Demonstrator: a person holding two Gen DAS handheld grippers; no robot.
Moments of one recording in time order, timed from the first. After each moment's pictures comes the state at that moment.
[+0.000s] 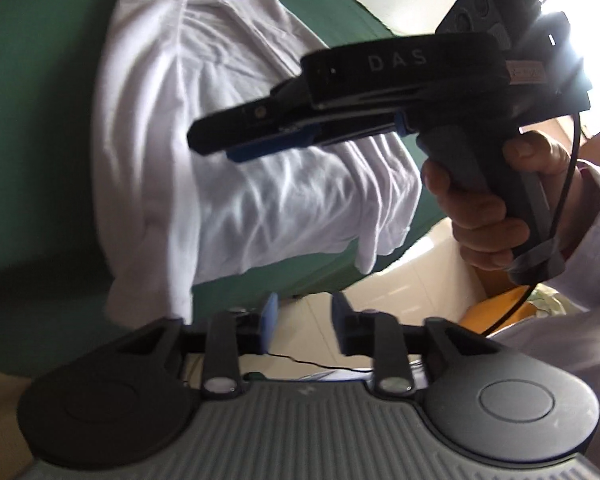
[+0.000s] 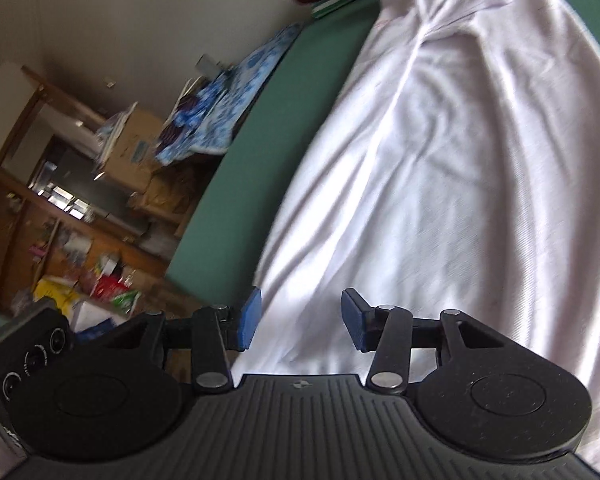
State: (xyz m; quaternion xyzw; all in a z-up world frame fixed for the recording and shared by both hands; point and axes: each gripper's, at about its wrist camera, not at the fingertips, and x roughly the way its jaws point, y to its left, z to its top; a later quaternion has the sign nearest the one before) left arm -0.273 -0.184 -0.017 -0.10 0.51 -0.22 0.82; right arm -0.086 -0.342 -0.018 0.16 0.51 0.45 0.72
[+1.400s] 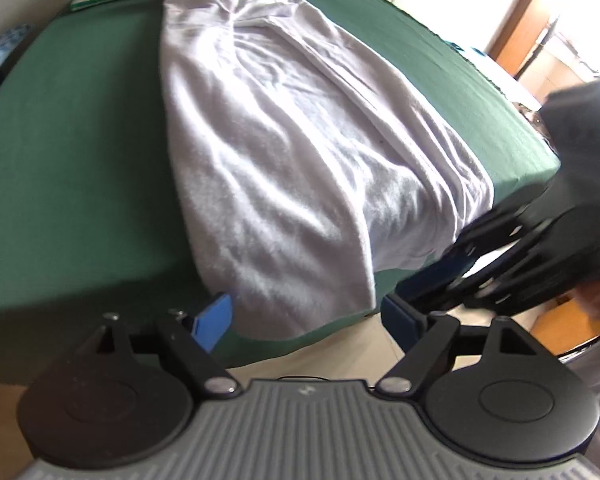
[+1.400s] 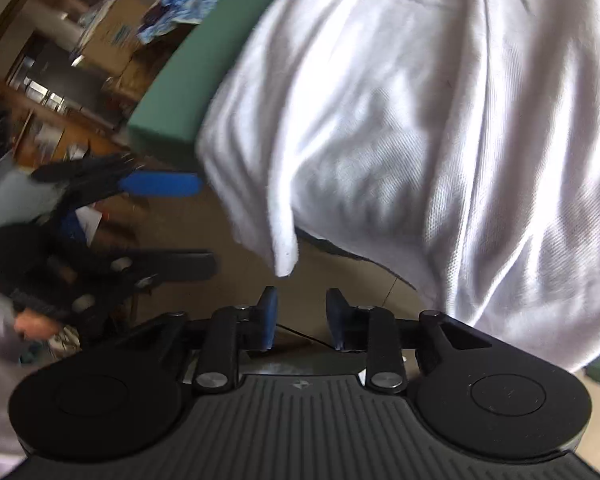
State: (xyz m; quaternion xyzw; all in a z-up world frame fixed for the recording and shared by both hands) left arm -0.258 -0.176 -0.043 -0.04 0.49 -0.16 0.86; right arm -0.133 -0.362 -0.046 0.02 0.57 0.46 0.69
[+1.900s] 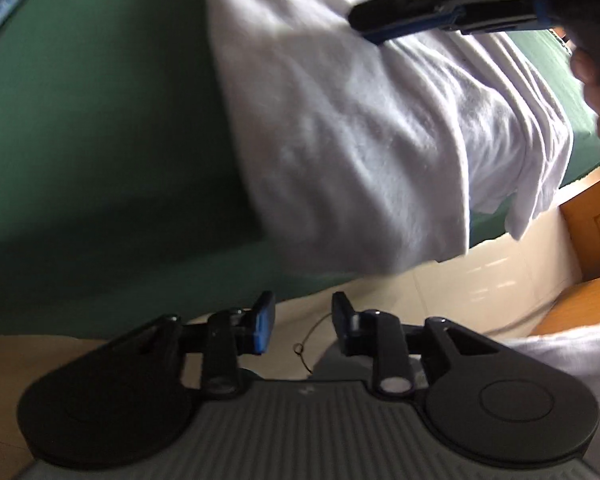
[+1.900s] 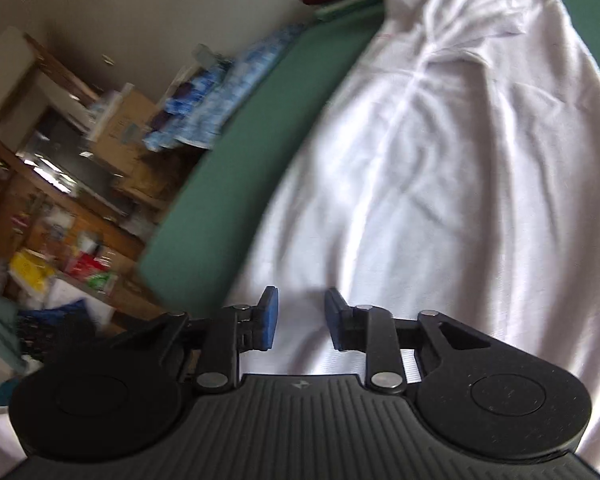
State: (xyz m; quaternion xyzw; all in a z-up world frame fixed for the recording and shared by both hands) left arm -0.255 -0.166 -0.076 -0.01 0.56 -0.10 0.82; right arm -0.053 -0.337 -0.017 0.11 0.48 0.44 0.75
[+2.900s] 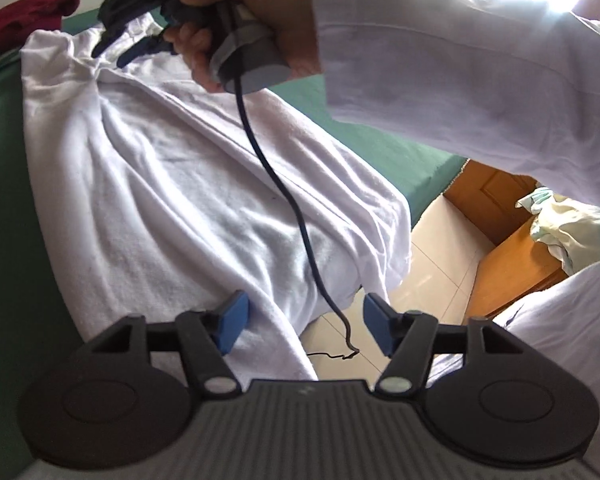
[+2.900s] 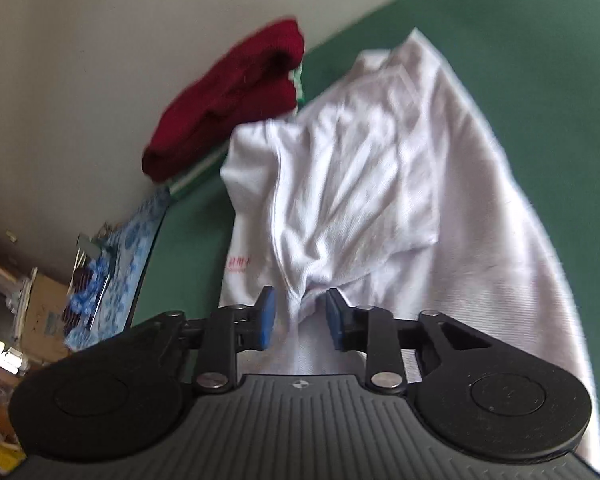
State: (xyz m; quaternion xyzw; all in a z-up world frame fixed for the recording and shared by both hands) left arm -0.211 -0.212 -0.028 0.03 0.46 -0.34 0.82; right arm 0.104 -0.329 -0.011 0.25 0.42 0.24 0.84
